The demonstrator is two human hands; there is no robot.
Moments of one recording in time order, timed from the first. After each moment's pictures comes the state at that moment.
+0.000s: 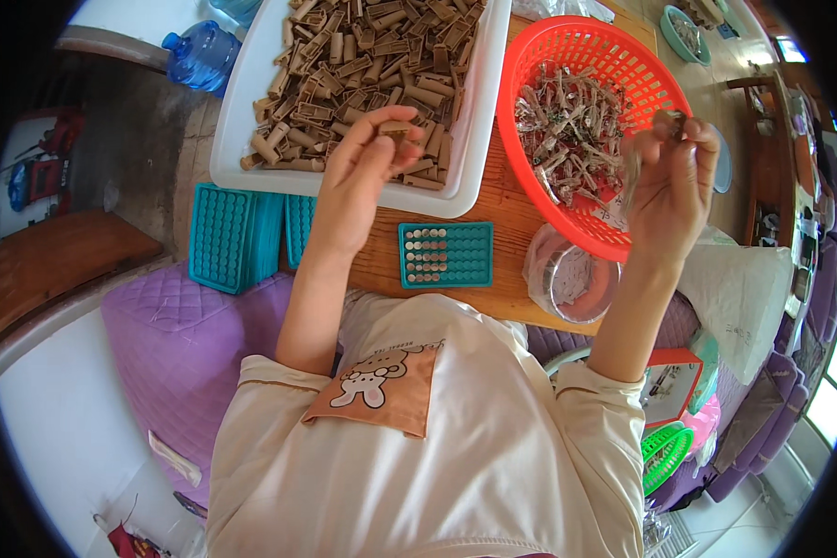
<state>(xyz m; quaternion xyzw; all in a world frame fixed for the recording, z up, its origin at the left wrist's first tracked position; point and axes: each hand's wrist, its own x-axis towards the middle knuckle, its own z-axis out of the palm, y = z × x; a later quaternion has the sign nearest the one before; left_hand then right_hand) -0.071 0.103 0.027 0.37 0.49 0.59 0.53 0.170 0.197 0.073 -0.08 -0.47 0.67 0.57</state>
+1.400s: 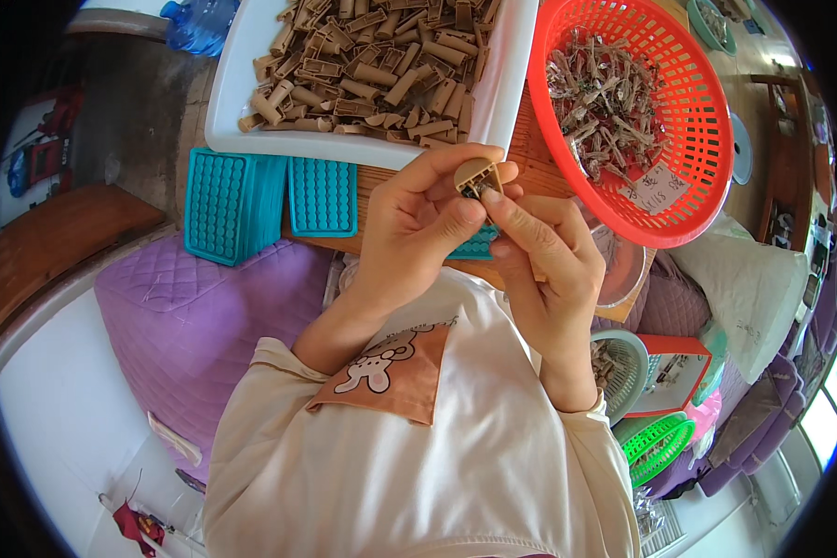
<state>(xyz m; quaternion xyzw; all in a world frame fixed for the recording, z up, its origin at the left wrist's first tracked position) -0.027 0.058 0.036 0.29 0.30 0.67 0.61 0.103 0.080 0.068 -0.39 -0.73 0.41 0.38</state>
